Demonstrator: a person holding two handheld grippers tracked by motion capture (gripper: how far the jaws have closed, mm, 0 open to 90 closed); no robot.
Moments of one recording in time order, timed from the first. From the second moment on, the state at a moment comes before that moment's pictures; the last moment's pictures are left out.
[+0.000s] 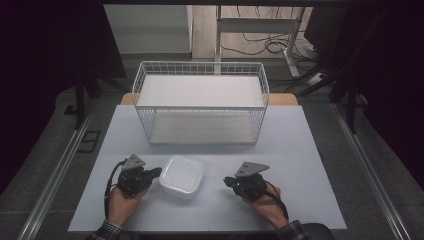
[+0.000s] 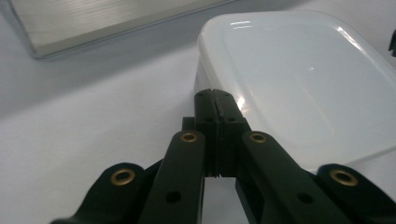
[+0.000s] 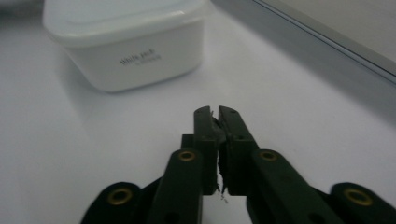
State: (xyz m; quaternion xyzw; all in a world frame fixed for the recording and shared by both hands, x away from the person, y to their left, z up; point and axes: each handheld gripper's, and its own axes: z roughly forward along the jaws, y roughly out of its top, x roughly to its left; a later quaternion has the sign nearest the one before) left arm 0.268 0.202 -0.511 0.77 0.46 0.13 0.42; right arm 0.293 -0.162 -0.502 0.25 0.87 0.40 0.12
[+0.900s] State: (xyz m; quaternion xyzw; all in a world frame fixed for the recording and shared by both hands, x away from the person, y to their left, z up) left arm 0.260 0.143 -0.511 0.80 0.41 0.11 0.42; right arm 0.308 -0.163 -0.501 0.28 0.87 0.39 0.09
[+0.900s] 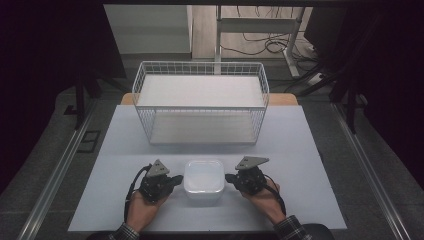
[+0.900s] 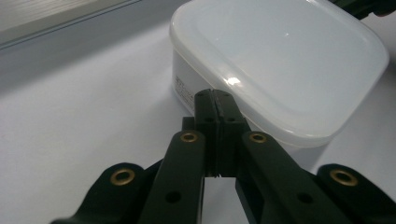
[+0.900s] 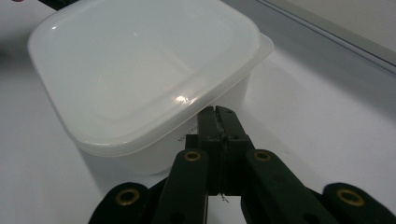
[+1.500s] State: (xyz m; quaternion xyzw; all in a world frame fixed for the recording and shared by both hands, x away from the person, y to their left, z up) left arm 0.252 0.168 -0.511 0.79 0.41 0.15 0.43; right arm 0.294 -0.198 -0.491 0.29 0.85 0.41 0.13
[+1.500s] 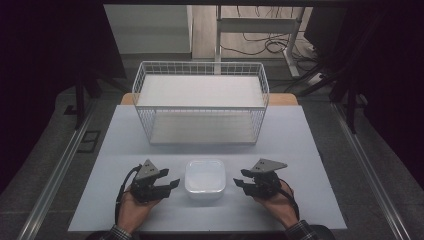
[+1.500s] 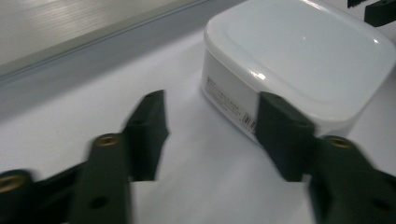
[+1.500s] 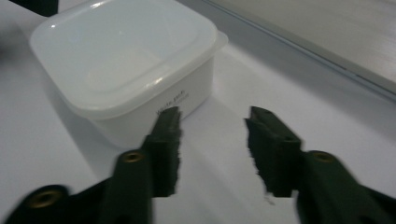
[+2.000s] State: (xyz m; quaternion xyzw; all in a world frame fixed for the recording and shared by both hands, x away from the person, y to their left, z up) left arm 0.252 0.171 -0.517 0.78 0.38 0.17 0.47; right arm 0.299 -0.202 -0.500 0.29 0.85 0.42 0.12
